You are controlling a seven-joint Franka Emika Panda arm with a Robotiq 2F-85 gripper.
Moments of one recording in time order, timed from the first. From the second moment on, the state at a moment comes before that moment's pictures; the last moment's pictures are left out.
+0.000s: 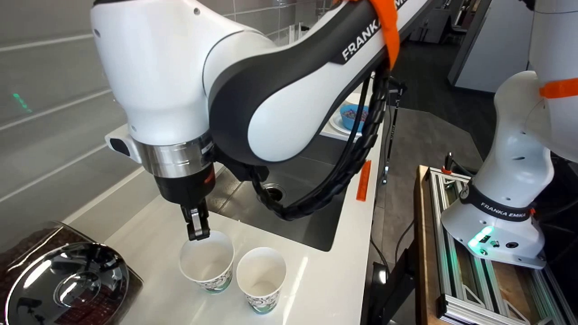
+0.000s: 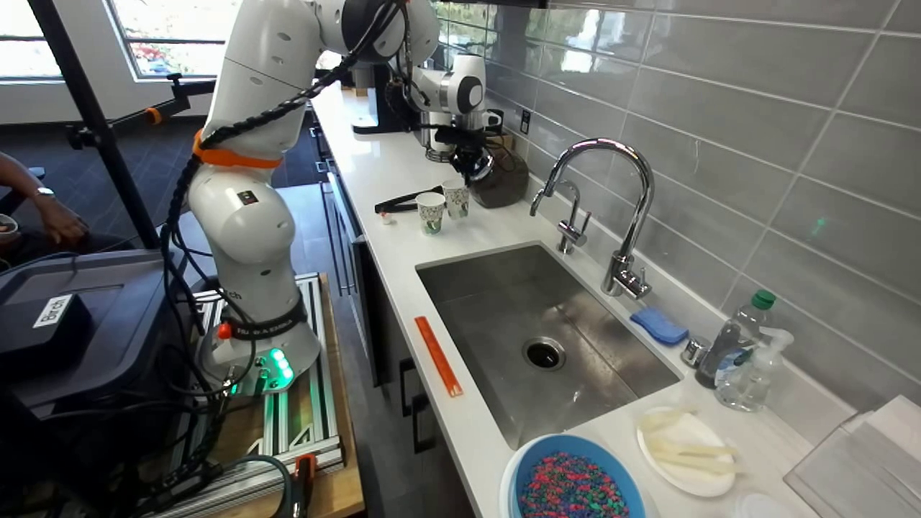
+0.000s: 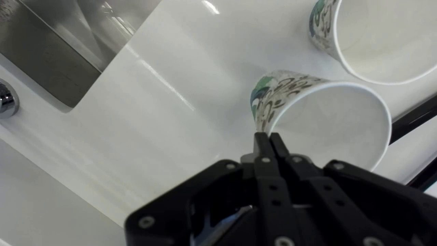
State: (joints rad) arm 0.35 0.44 0.30 -1.79 -0.25 2.24 -0.05
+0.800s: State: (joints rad) arm 0.35 0.46 0.29 -1.79 -0.22 2.27 -0.04
